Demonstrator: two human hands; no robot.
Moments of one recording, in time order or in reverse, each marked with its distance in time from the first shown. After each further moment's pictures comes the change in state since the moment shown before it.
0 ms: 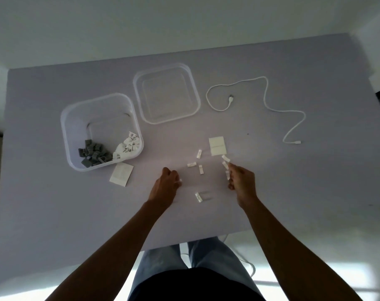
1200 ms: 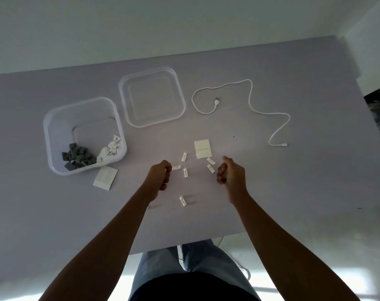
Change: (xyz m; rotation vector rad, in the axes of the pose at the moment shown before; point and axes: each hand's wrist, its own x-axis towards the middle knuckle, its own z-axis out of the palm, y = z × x) left_hand 0.038 0.054 -0.014 -1.034 -0.069 -0.567; right_hand 0.019 -0.016 -0.020 0.231 -0.106 -0.039
